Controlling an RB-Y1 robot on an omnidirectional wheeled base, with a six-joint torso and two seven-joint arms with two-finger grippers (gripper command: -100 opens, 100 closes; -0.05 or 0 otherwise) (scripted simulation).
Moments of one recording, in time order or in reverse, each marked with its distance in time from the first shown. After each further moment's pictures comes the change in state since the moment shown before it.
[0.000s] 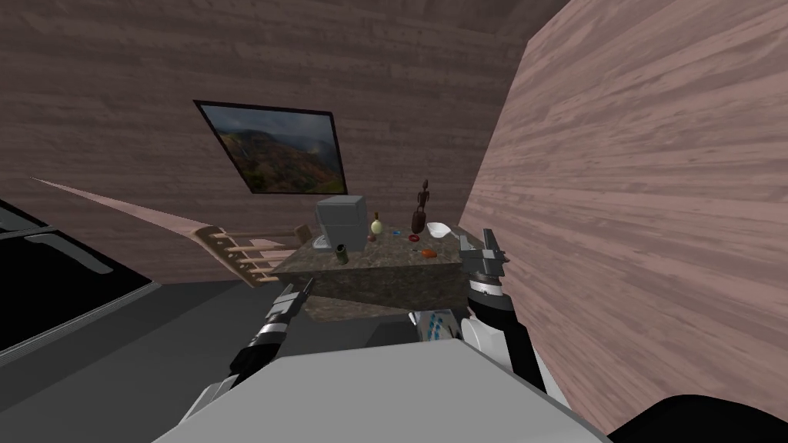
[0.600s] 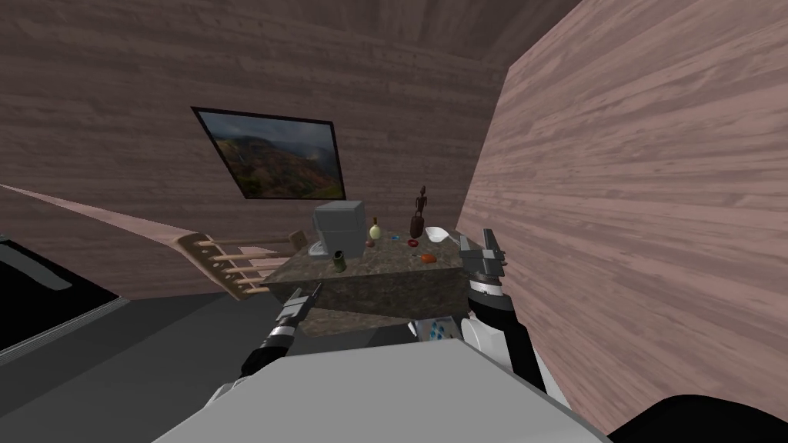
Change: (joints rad) left arm 0.020 -0.010 -0.059 0.024 -0.061 0.030 -0.037; right arm 0.001 0.000 0.000 0.000 0.000 0.000 0.000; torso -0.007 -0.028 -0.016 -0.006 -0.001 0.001
